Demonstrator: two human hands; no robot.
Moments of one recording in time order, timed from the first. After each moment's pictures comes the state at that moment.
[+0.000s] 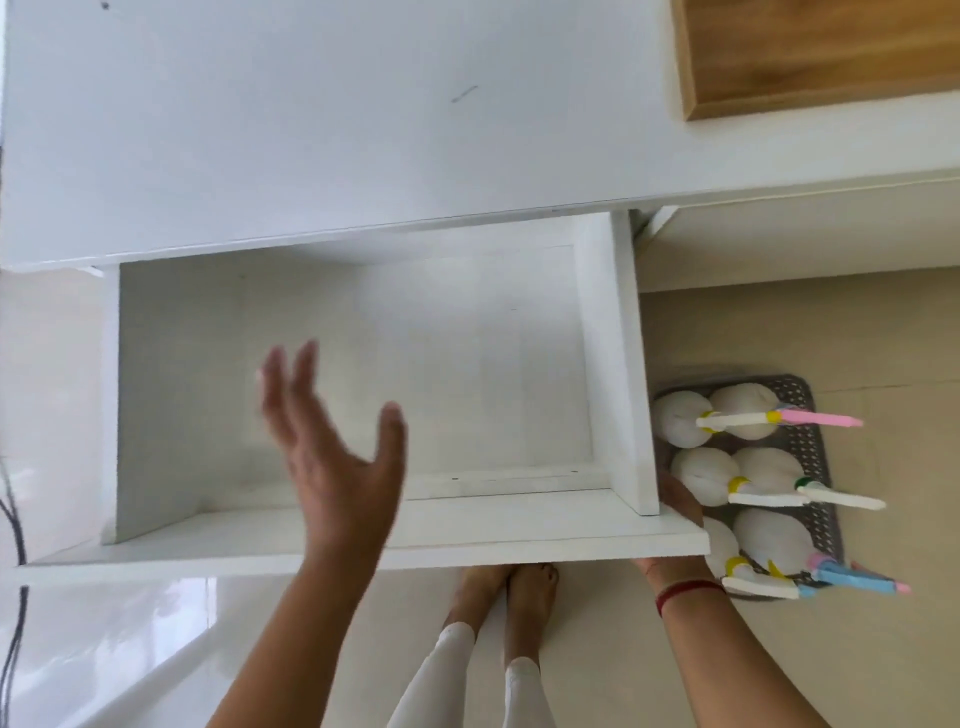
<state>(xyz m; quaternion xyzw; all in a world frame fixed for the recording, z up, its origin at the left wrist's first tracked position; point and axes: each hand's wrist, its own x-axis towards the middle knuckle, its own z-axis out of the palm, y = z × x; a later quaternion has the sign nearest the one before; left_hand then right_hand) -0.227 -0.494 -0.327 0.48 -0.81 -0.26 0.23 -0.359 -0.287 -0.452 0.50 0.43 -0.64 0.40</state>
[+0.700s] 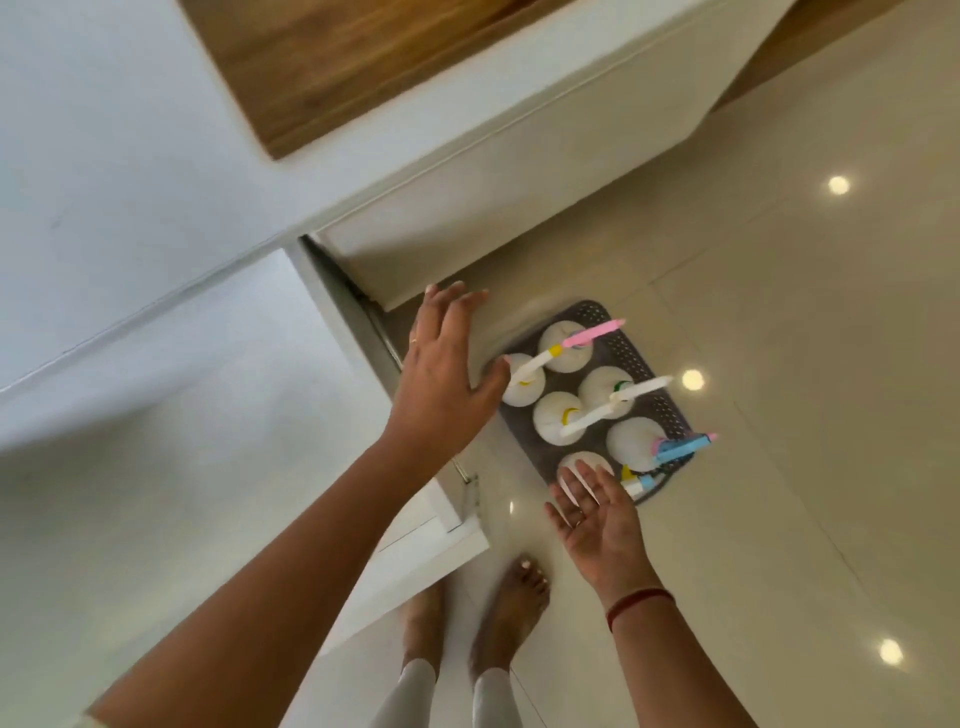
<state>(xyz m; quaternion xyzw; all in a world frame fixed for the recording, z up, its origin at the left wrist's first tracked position) -0.426 -0.350 -0.355 0.15 -0.91 -0.39 -0.05 -0.367 -0.151 -0.459 0.53 0.36 -0.71 0.29</state>
